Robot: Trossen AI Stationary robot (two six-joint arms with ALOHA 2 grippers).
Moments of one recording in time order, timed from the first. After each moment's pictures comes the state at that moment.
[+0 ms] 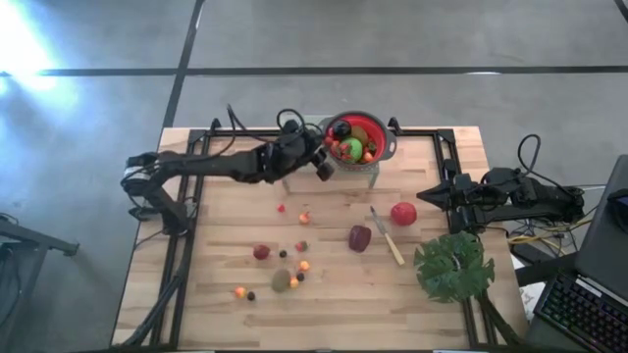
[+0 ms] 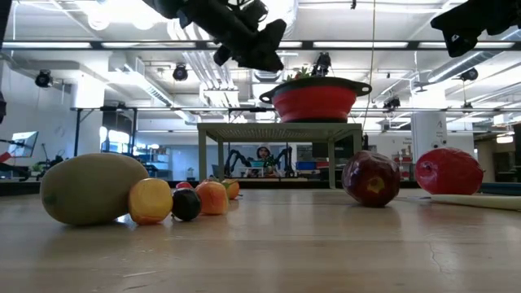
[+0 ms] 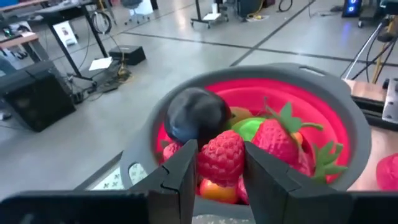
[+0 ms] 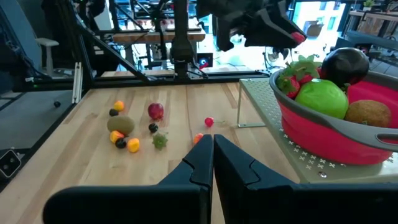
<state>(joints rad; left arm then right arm) 0.20 1.60 1.25 0.10 -0.51 -0.01 0.05 0.18 0.52 -0.52 0.10 0.07</state>
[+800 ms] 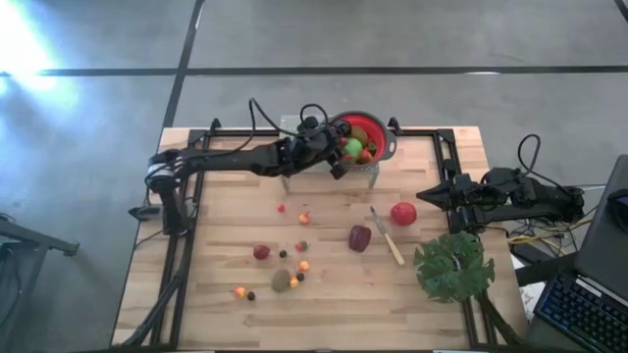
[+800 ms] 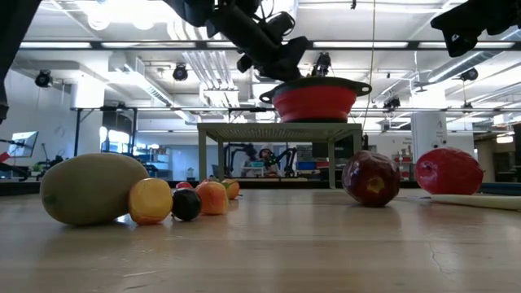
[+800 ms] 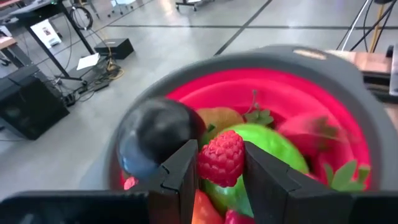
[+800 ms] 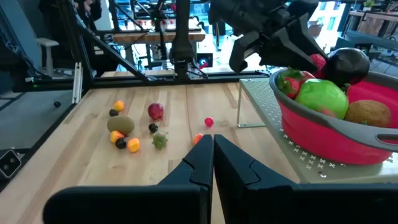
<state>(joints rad) 0.23 1.78 1.46 0.00 -0.44 0.08 0.05 0.18 0.52 -0.52 0.10 0.07</state>
